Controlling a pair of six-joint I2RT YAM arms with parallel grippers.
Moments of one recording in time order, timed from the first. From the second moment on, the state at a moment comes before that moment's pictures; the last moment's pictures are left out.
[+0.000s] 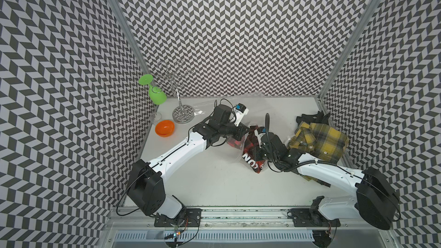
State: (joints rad) left arm -0.65 1.50 1.24 -0.33 0.43 -0.18; right arm 0.75 1.37 0.79 -0.16 -0.04 0.56
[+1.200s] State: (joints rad) left arm -0.72 1.50 1.13 -0.30 0.37 -0.22; right arm 0.64 0.86 0.15 -0.02 -0.30 1.28
